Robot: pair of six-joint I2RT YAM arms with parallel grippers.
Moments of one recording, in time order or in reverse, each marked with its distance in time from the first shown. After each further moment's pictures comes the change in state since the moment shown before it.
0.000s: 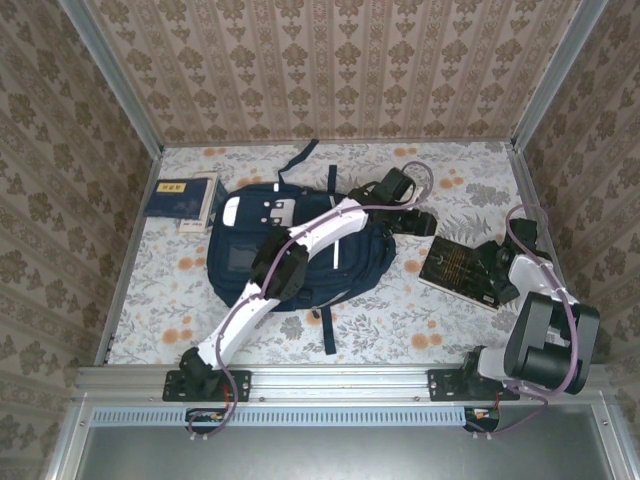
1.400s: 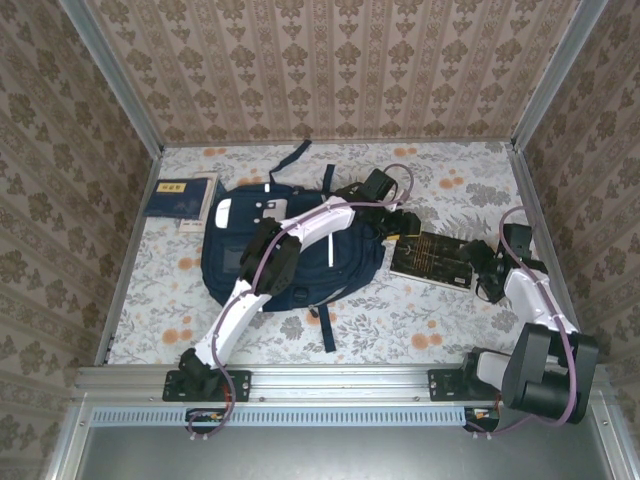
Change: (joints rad) left arm 0.068 -0.093 -0.218 0.057 0.102 -0.111; right arm 0.064 -0.138 -0.057 0.007 -0.140 -0.024
